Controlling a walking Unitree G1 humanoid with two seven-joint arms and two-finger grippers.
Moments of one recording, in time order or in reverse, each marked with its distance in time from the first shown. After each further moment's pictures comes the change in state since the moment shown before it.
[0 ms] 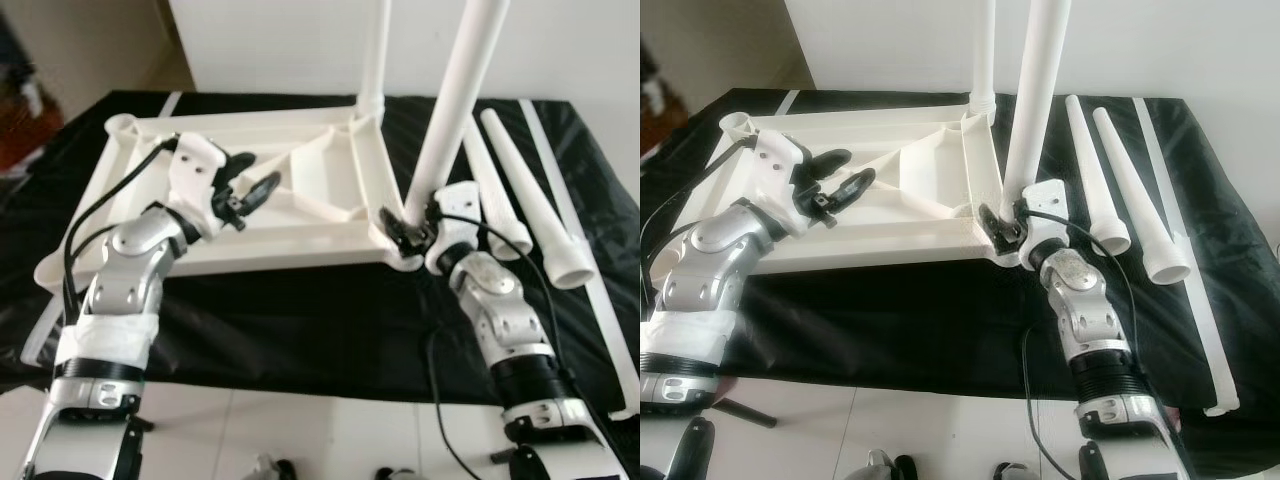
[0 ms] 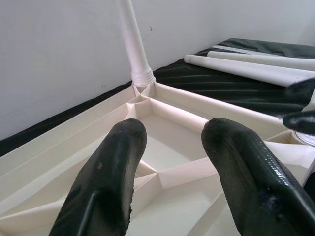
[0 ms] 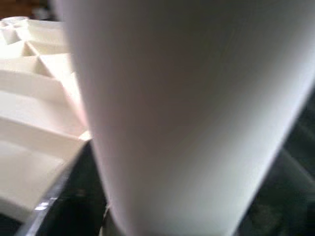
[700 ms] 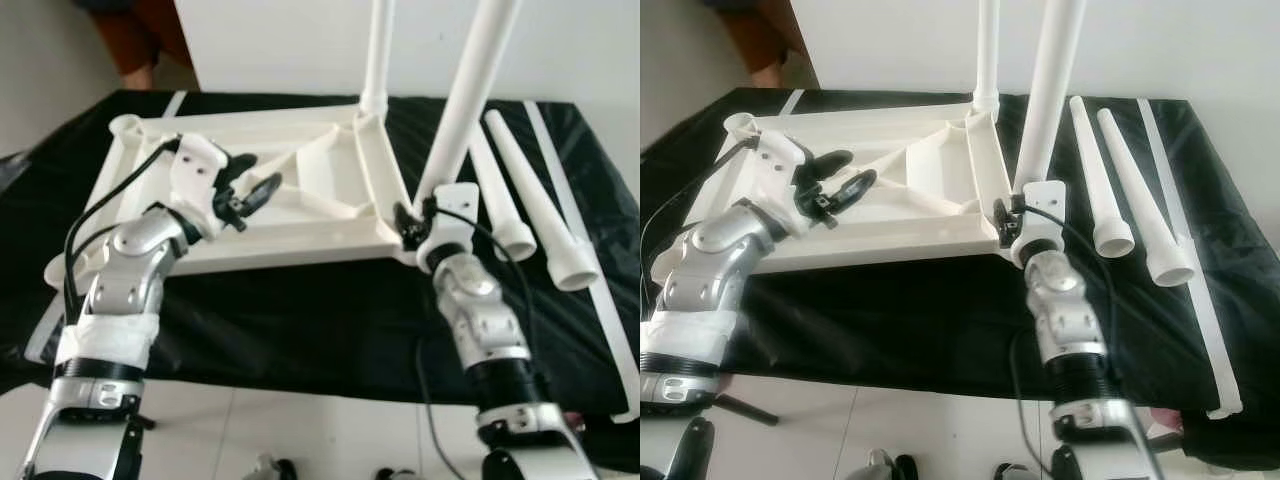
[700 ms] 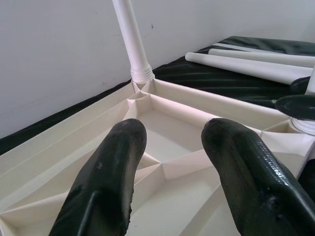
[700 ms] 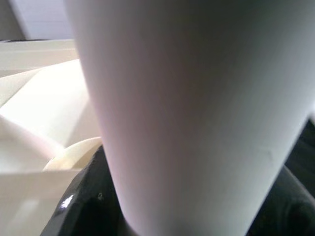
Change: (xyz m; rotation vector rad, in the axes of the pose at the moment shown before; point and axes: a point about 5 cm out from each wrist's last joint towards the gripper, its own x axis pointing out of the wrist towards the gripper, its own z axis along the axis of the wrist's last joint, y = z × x) left arm 0.001 -0.001 -0.001 0.002 0.004 -0.008; right arm 0.004 0.014 -0.001 0.143 0.037 -0.424
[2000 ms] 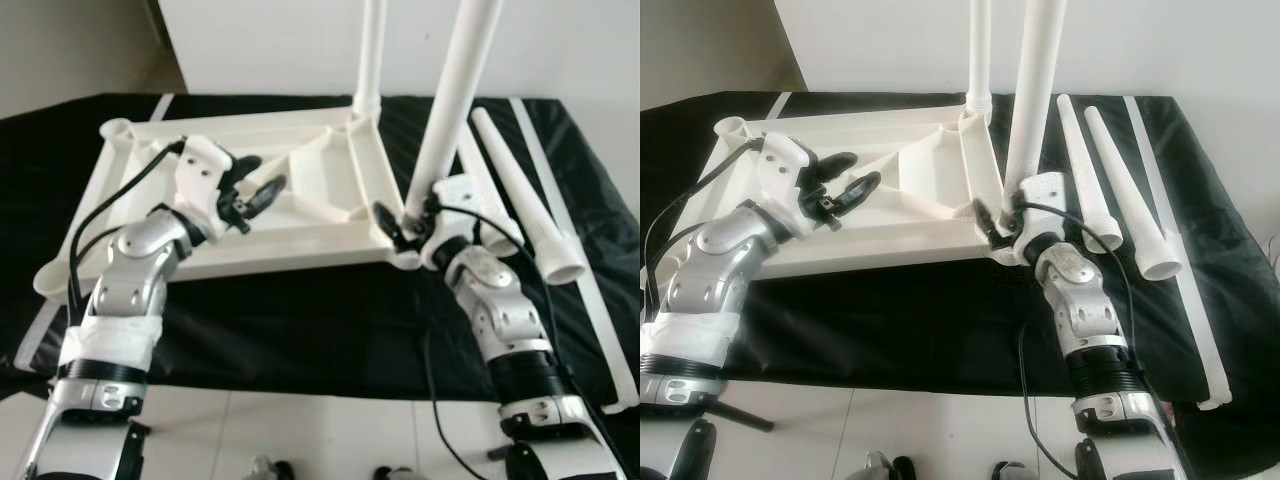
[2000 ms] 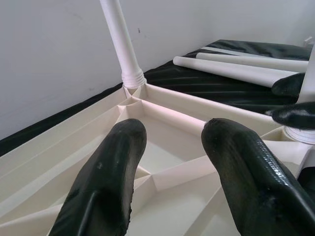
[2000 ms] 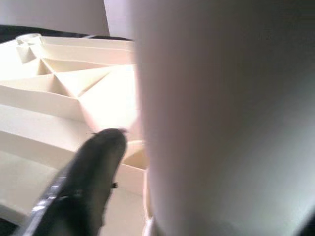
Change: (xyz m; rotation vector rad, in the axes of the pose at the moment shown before) left arm 0.001 -0.004 0.000 -0.006 -0.006 -0.011; right arm 0.004 -0.008 0.015 -0.104 -0.044 0.462
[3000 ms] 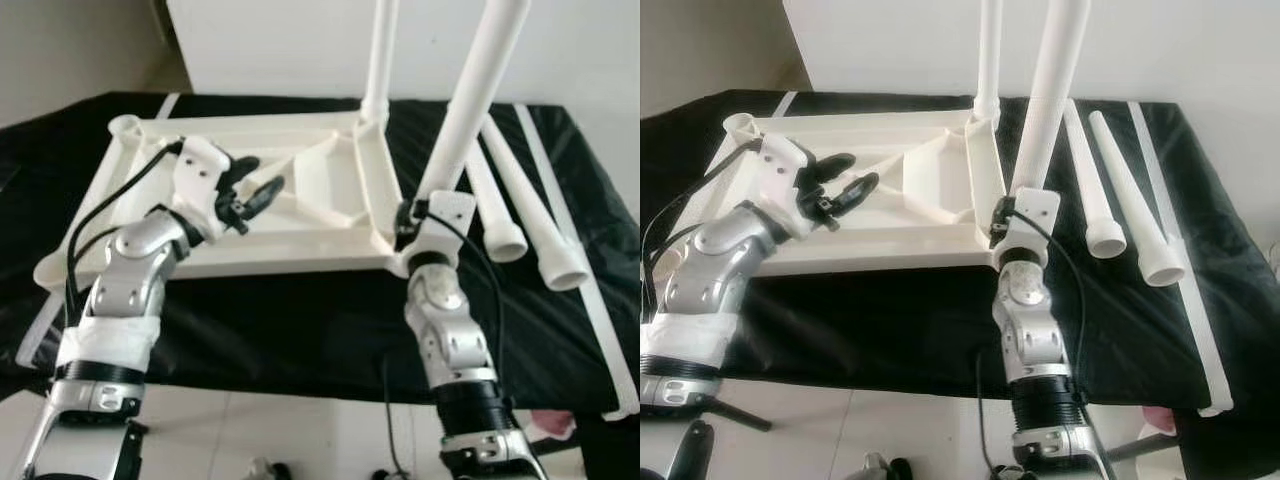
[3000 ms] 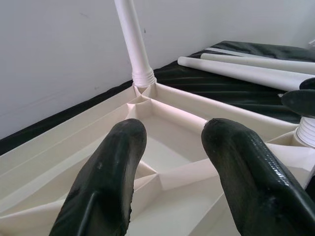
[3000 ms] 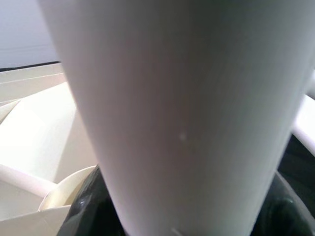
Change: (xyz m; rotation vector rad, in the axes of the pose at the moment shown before) left arm -0.001 0.001 0.000 0.000 0.006 -0.002; right arm -0.006 0.036 -0.005 0.195 -0.011 -0.593
